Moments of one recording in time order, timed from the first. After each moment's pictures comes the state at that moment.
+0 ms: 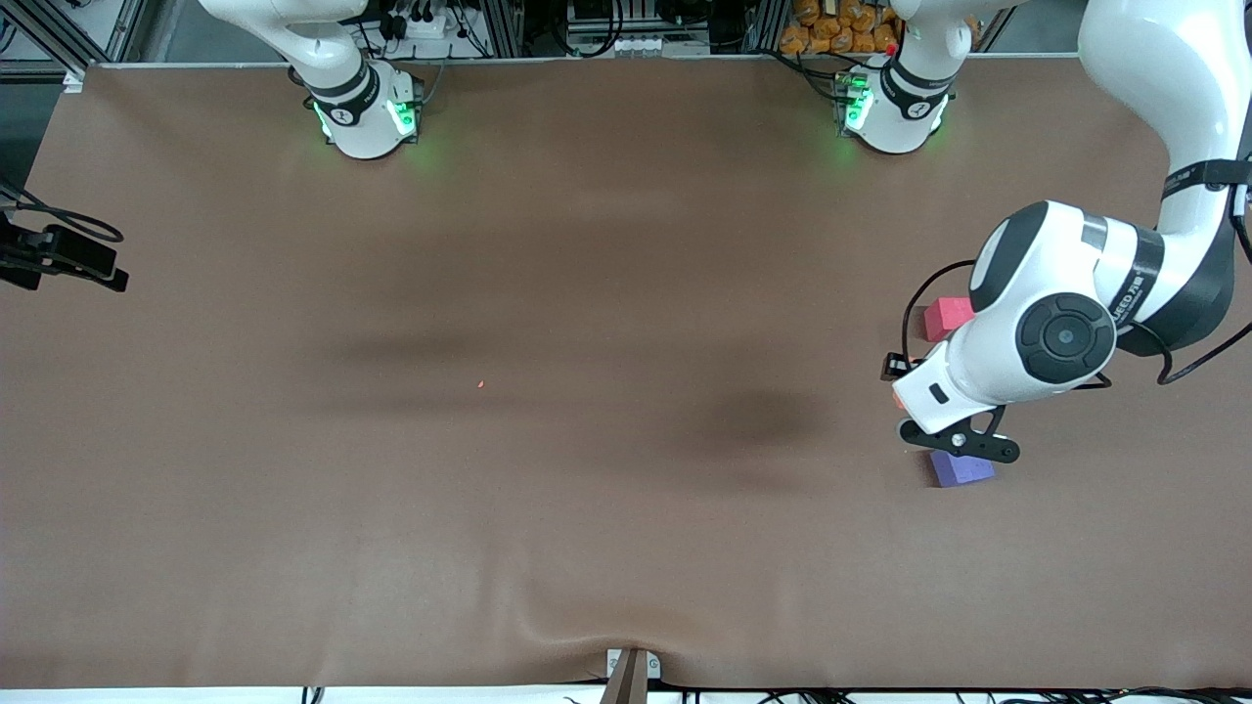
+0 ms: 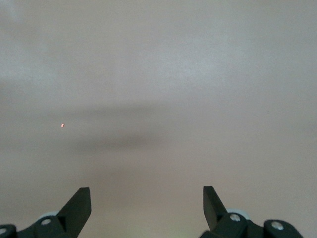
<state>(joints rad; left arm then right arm) 0.21 0.52 -0.61 -1.46 0.33 1.66 -0.21 0.03 0.11 -0.11 -1.40 0.02 1.46 -0.05</state>
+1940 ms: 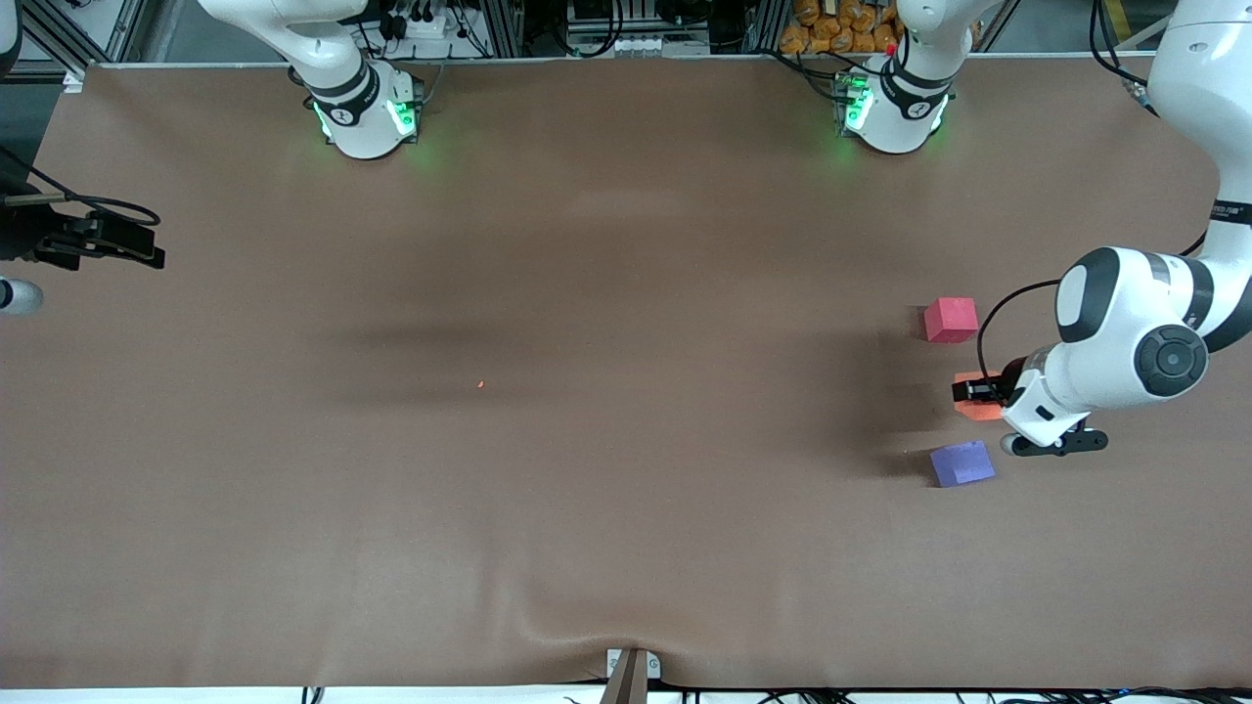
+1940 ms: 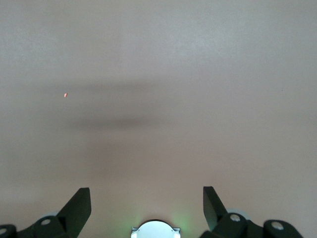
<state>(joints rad) 0.54 0.53 -0.61 -1.82 0.33 2.06 -0.29 0.06 0.12 -0.10 -1.41 0.02 1.35 -0.05</state>
